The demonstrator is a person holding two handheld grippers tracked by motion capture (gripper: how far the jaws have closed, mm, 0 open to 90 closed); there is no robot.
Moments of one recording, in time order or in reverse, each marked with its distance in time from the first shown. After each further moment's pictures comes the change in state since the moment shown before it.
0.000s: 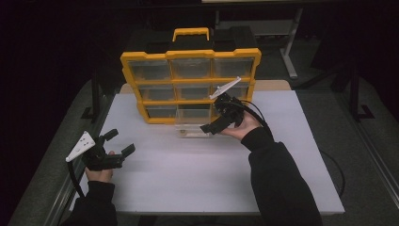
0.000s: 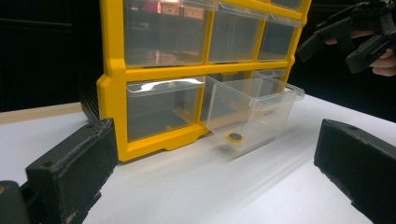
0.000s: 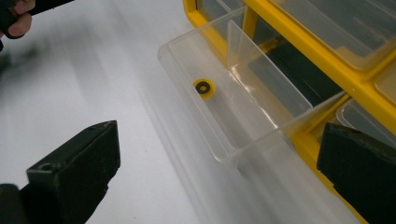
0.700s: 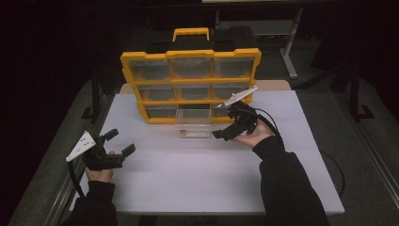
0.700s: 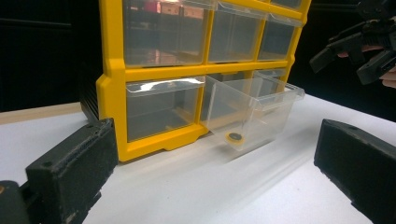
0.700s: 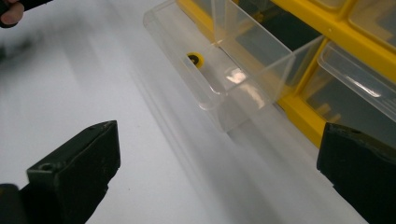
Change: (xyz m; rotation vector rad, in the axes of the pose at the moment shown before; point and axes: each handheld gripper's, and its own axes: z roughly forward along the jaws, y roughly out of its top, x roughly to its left) left arm 0.000 0.000 0.001 0.003 -0.001 0.002; right arm -0.010 -0.040 -0.013 -0.031 -0.011 0.051
